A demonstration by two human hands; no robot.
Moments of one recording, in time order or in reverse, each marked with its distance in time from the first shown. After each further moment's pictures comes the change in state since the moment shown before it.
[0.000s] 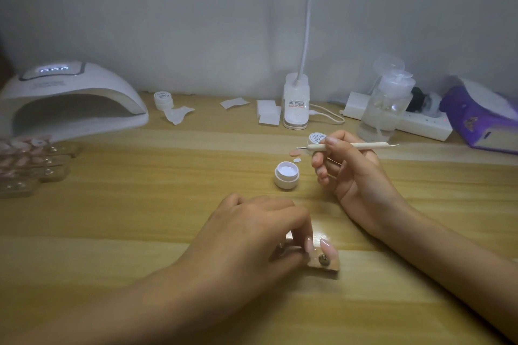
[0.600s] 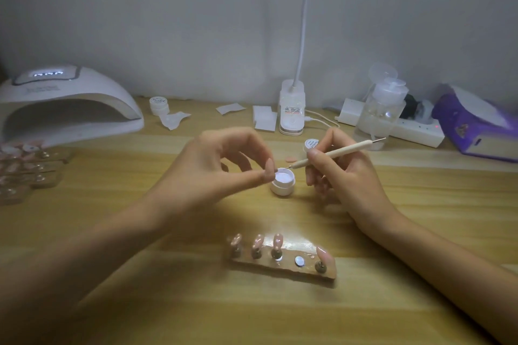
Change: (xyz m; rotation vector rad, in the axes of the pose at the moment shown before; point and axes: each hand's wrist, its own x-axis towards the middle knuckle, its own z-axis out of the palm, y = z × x) left_hand 0.034 -0.050 -0.033 -0.526 0.246 -0.084; right_hand 0.002 -0.001 -0.001 -0.524 -0.014 -0.256
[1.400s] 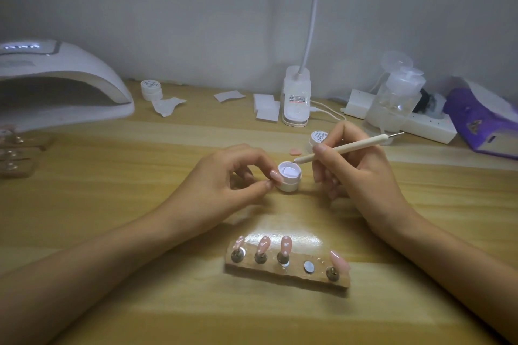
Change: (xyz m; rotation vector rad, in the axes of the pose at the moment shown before) left_hand 0.002 -0.049 0.024 -0.041 -0.039 -0.004; right_hand 0.002 0.005 0.001 -0.007 -0.019 0.014
